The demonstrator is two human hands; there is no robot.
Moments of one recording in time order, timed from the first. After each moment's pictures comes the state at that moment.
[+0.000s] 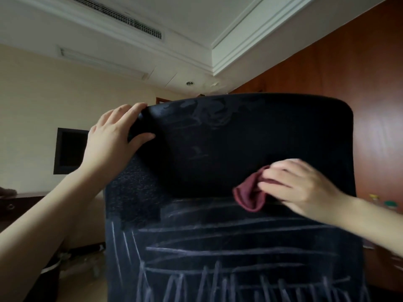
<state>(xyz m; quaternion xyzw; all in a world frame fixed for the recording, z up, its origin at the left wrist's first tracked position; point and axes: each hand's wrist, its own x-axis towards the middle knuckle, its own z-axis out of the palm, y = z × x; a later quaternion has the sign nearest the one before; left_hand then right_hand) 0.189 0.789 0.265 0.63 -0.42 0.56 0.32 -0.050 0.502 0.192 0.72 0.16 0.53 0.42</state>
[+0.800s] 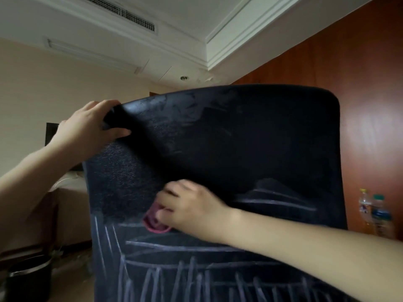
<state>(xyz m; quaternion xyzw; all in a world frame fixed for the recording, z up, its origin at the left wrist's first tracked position) 0.203 0.807 0.286 0.73 -0.38 0.47 0.32 0.080 0.618 0.163 0.74 0.24 0.52 0.37</state>
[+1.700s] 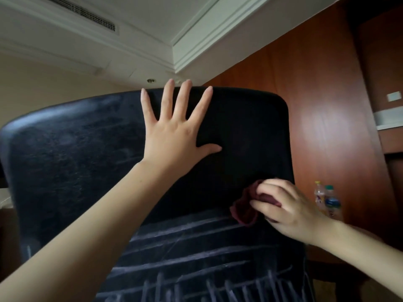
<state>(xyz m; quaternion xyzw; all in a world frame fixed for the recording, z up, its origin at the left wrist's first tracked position) 0.064 0.644 0.264 0.58 -0.45 0.65 0.18 -0.093 0.446 0.132 0.73 0.08 0.57 0.37</state>
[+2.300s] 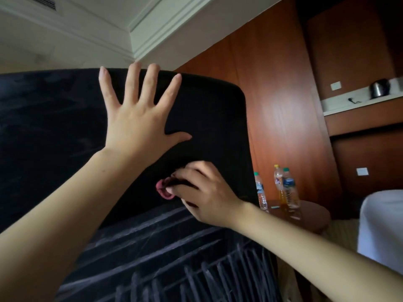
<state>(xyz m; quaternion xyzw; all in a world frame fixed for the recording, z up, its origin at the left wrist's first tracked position) 0.039 0.613 0.267 0.56 -0.47 0.66 0.17 -0.042 0.481 0.143 0.72 0.10 0.63 0.28</state>
